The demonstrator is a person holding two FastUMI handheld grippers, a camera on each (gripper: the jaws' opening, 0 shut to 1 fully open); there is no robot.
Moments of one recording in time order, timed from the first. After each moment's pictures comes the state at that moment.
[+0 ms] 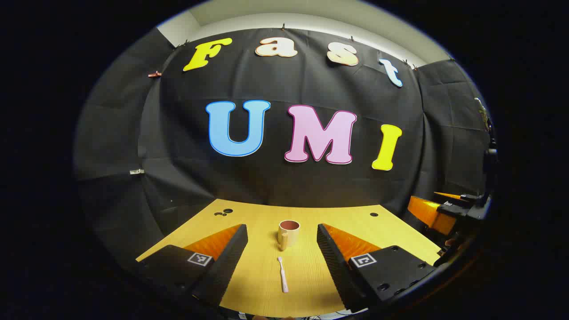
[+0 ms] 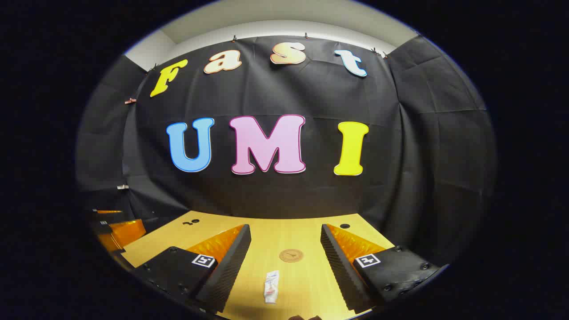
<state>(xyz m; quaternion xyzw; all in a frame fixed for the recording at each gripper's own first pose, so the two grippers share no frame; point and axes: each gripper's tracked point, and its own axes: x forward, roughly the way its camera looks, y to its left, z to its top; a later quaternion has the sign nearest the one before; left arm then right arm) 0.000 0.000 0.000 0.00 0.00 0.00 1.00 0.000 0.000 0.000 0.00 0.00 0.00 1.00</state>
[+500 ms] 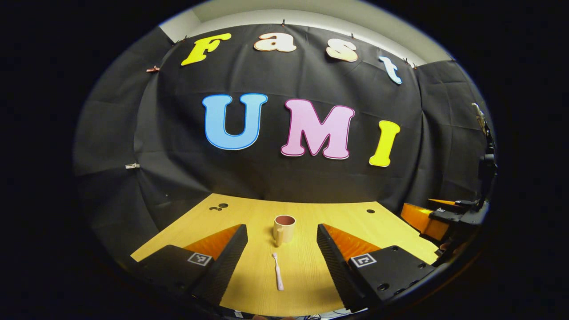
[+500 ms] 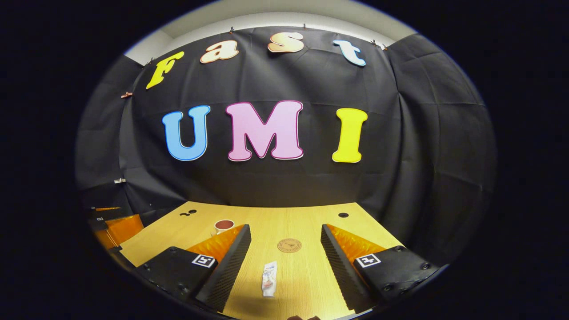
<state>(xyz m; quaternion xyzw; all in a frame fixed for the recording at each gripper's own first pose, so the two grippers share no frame) 0.006 -0.004 -0.018 0.00 0.02 0.00 1.00 0.007 0.002 -0.030 0.01 0.05 0.00 1.00</state>
